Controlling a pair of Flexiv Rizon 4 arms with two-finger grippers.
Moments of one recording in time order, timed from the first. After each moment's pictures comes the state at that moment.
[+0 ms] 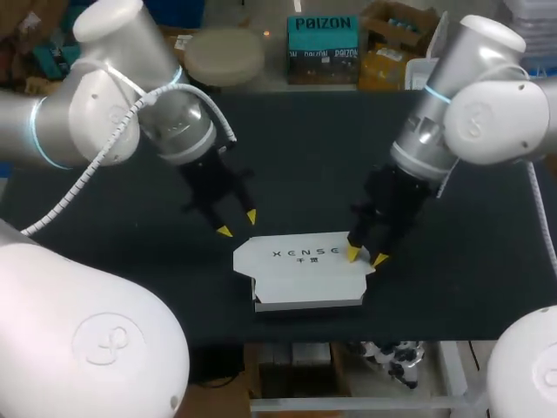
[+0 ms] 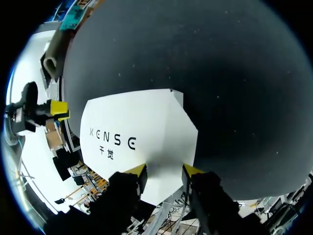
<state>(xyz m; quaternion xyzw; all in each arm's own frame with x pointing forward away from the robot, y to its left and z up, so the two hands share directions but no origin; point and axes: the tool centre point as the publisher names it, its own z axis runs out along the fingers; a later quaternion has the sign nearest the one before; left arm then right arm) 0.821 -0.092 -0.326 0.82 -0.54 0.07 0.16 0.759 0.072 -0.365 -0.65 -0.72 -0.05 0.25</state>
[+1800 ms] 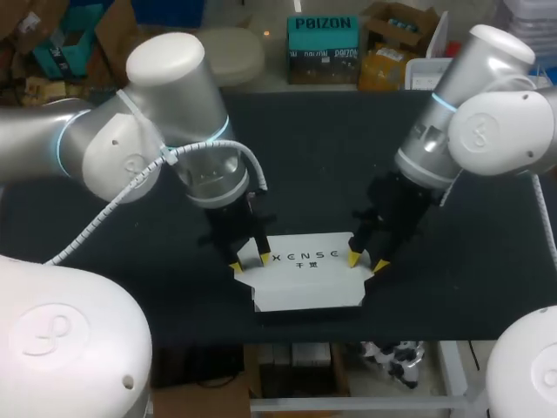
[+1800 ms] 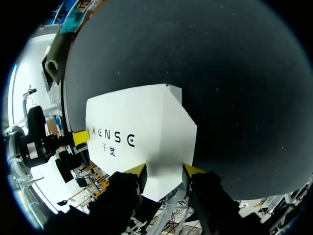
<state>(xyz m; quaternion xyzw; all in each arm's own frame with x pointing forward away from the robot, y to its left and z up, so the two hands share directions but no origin) 0.760 -0.110 -0.358 0.78 -0.62 0.06 0.09 0.751 0.073 -0.369 -0.66 -0.71 -0.06 0.26</state>
